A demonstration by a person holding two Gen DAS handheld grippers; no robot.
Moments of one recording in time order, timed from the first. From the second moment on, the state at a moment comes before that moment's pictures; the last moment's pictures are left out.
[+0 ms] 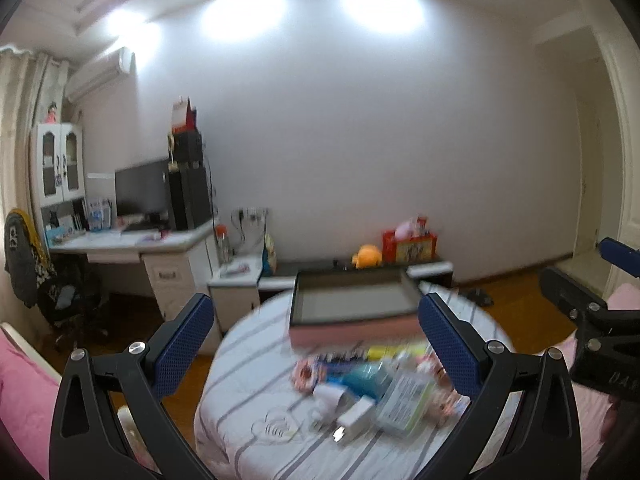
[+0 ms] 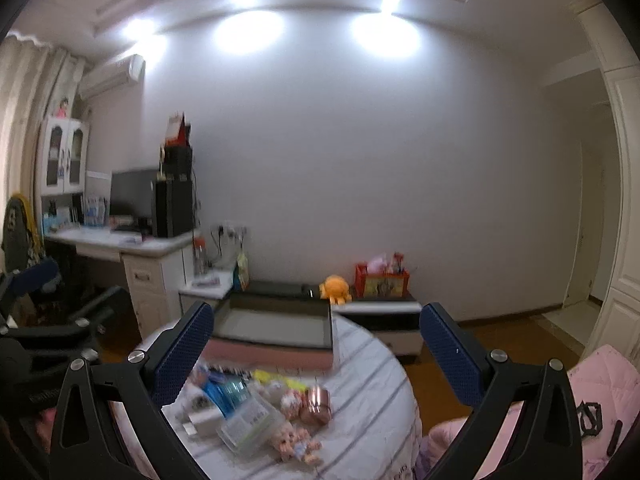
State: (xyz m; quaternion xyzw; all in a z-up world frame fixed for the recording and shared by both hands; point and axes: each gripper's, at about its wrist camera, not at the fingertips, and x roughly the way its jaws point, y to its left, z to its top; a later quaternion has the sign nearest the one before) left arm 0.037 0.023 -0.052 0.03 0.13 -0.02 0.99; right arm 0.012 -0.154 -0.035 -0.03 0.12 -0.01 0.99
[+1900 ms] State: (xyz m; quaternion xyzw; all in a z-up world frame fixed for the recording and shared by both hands) left arm 0.152 -0.003 -0.240 0.02 0.39 -0.13 0.91; right arm 0.127 -0.178 -0.225 -0.08 0.36 0.14 0.92
